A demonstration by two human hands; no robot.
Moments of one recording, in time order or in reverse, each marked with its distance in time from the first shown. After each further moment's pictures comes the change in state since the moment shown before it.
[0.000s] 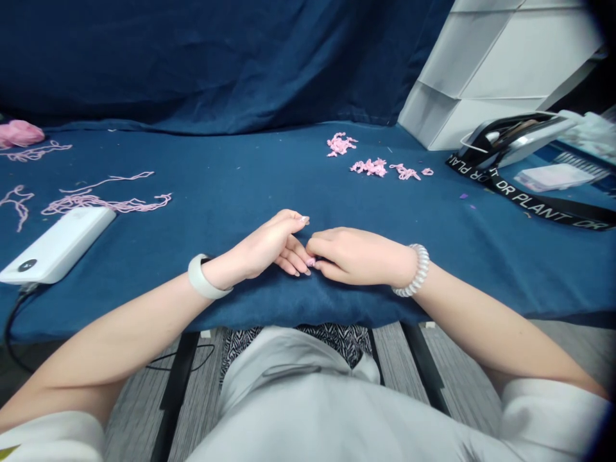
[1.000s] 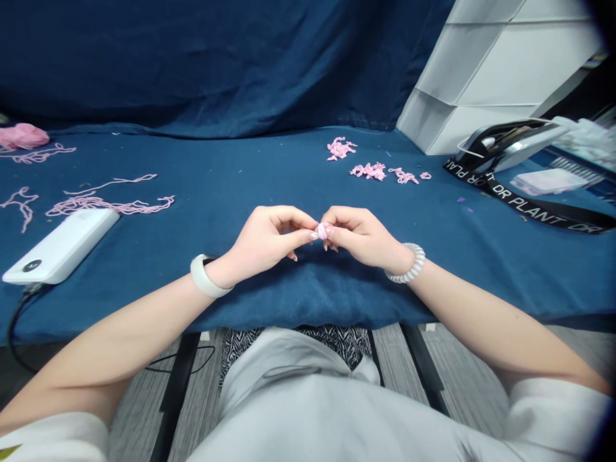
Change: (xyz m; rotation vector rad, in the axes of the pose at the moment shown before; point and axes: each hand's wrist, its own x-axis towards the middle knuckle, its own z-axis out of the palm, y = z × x) left_hand -0.005 0.000 -0.004 0.262 0.167 0.592; right_hand 0.003 0.012 0.006 0.806 0.492 0.122
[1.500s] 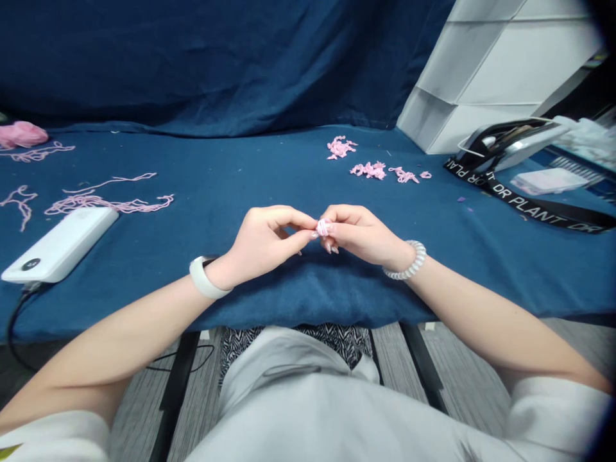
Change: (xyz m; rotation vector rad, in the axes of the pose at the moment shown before) left_hand -0.005 0.000 0.003 0.240 0.115 0.223; right_hand 0.002 0.009 0.000 0.443 -0.085 0.138
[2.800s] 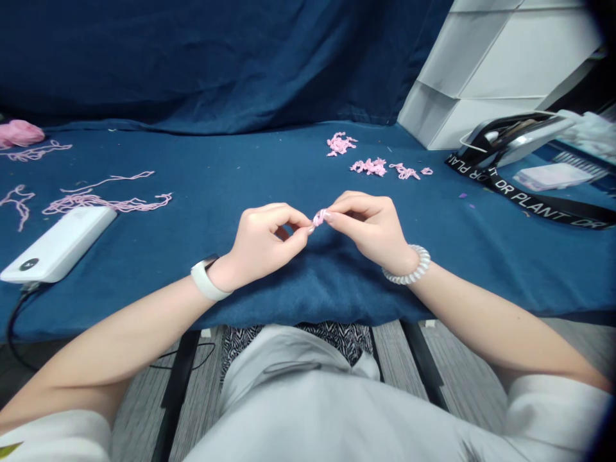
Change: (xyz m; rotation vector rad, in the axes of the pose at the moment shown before) left_hand -0.001 -0.004 0.001 0.280 0.088 0.212; right_hand -0.005 -0.008 0.009 -0.516 0.415 -0.318
